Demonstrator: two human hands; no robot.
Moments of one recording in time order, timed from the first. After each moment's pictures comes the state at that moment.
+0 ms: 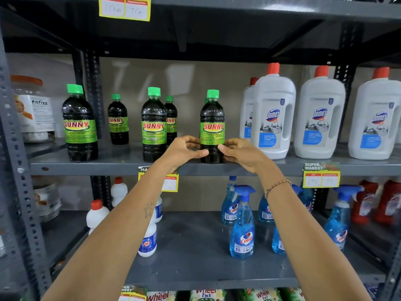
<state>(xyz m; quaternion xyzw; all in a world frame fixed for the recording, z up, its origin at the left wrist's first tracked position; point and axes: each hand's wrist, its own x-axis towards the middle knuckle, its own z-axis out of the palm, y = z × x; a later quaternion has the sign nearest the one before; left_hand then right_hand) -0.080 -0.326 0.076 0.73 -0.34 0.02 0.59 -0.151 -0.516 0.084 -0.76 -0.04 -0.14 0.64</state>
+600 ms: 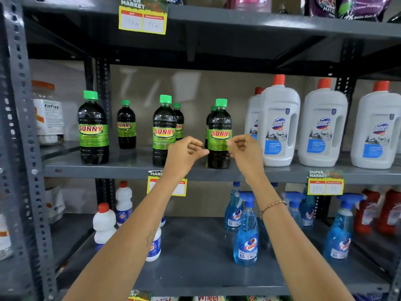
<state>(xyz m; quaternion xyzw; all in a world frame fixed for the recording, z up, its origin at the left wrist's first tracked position) -0.106 -0.306 0.074 0.73 -0.32 0.25 0.54 -0.172 -0.469 0.083 -0.75 0.01 -0.44 0.49</state>
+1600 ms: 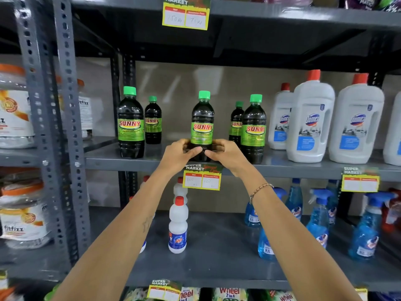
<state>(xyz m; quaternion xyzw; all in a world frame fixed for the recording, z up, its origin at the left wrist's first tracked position) -0.071 -0.205 0.062 0.80 -0.29 0.20 0.48 -0.120 -0.368 0.072 -0.80 -0.06 -0.21 0.55</state>
